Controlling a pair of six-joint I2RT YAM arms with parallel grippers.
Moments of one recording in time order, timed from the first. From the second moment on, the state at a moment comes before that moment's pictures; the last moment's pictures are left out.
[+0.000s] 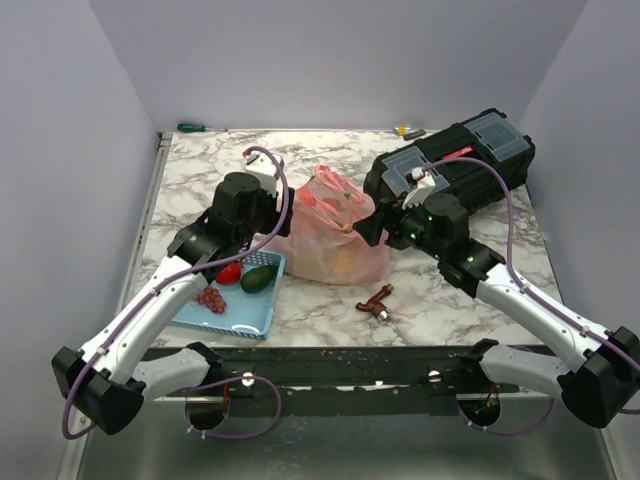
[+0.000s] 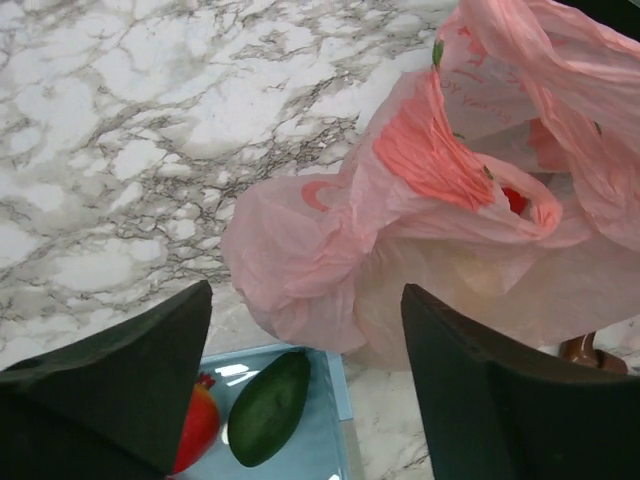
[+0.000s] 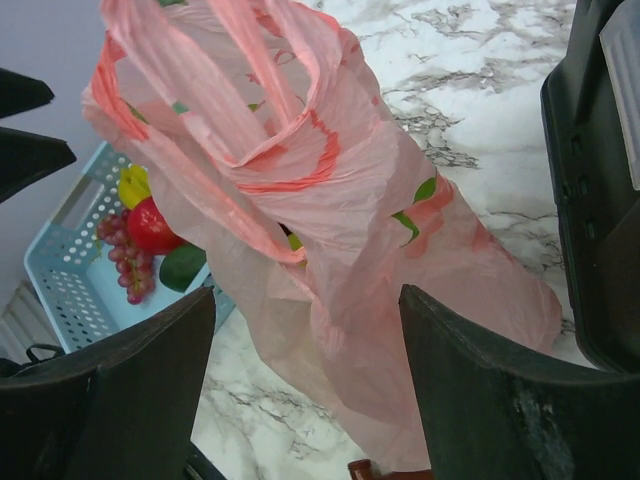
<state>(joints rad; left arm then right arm) -0.58 1.11 1.14 -0.51 -0.18 -0.14 0.62 1.10 0.83 -0.02 -0.09 0.44</state>
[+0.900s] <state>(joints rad) -1.03 0.94 0.49 0.47 -0.40 0.90 0.62 0.99 0.76 0.02 -0.09 0.41</state>
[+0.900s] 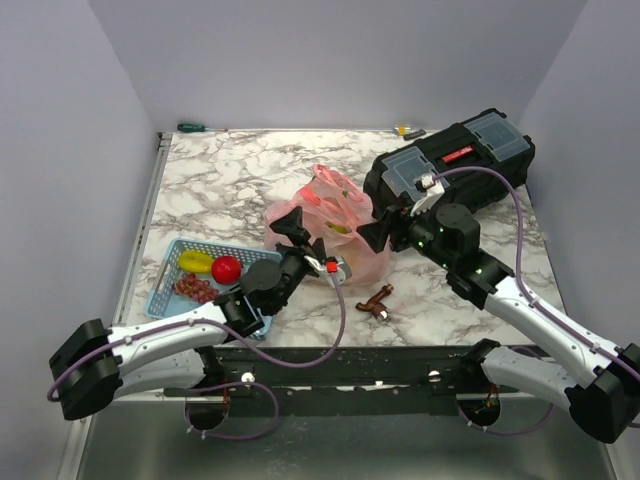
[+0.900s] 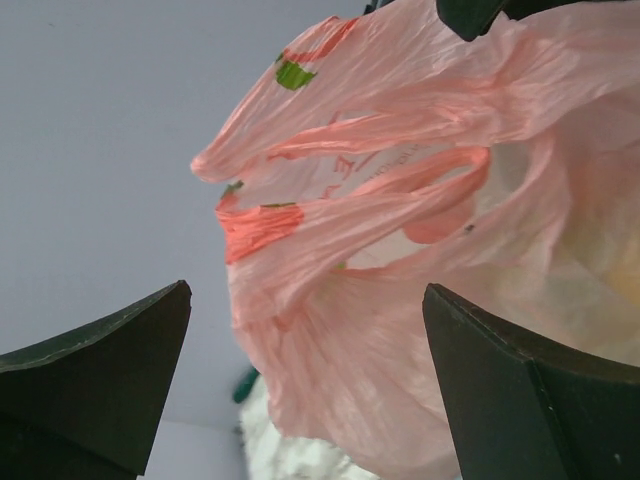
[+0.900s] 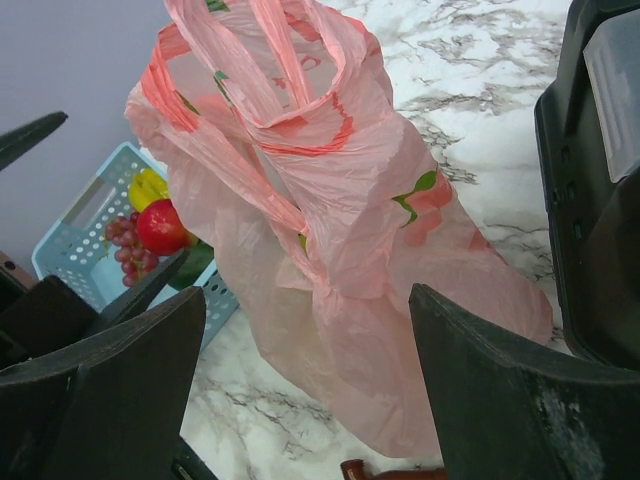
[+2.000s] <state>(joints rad) -0.90 1.36 0.80 0.49 -0.42 1.03 0.61 1.00 0.83 0.13 -0.08 0.45</state>
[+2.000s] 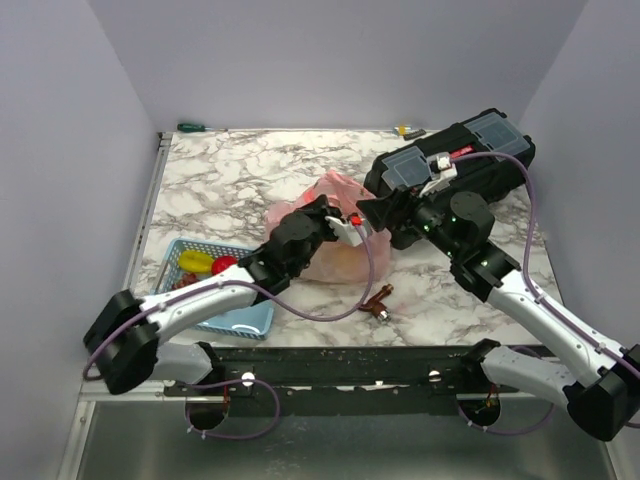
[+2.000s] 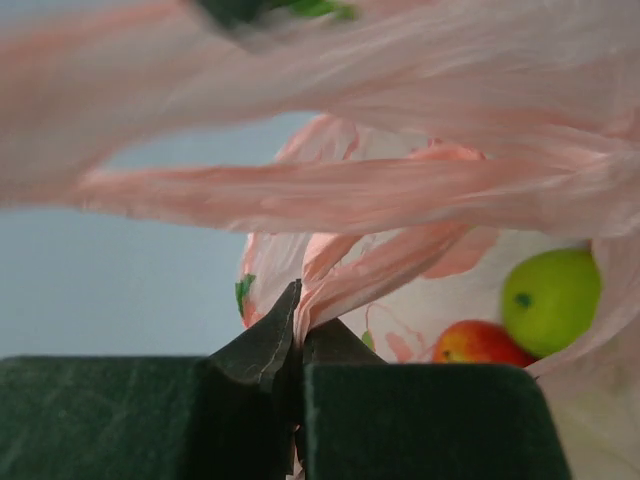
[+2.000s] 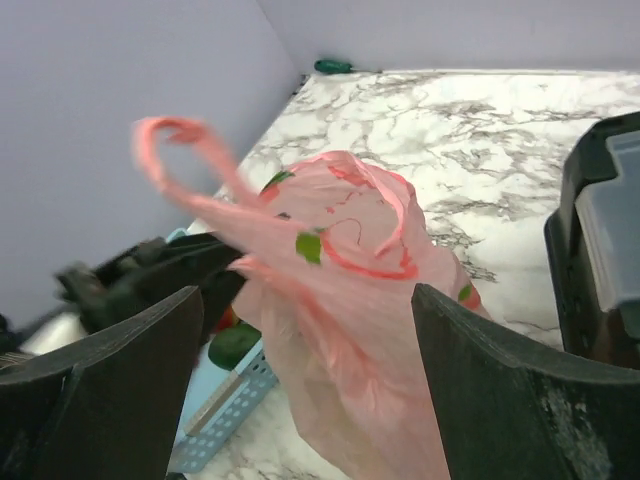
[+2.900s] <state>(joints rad) -0.61 0.99 0.92 -0.14 0.04 -0.19 0.79 1.30 1.09 -0.05 0.15 0.35</state>
